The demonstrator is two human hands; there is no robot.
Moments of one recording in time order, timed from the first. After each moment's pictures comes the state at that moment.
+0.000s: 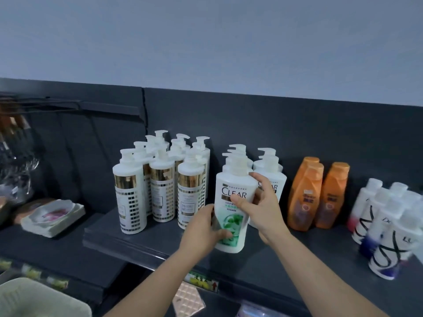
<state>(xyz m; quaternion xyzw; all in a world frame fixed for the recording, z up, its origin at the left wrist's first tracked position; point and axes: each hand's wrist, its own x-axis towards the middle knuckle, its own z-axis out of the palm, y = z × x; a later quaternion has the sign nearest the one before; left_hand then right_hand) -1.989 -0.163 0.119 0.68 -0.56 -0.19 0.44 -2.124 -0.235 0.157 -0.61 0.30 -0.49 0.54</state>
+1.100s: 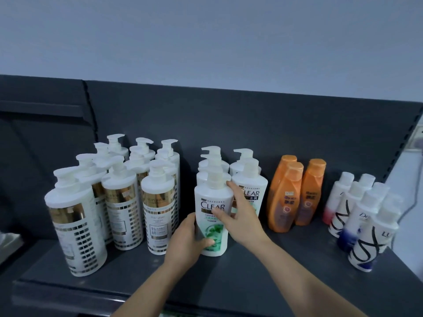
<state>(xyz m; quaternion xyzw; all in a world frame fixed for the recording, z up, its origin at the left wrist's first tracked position) -1.963 -0.241 0.078 0.66 -0.57 -0.22 0.43 -2.111 -0.285 0.133 -0.73 0.43 -0.40 0.35</state>
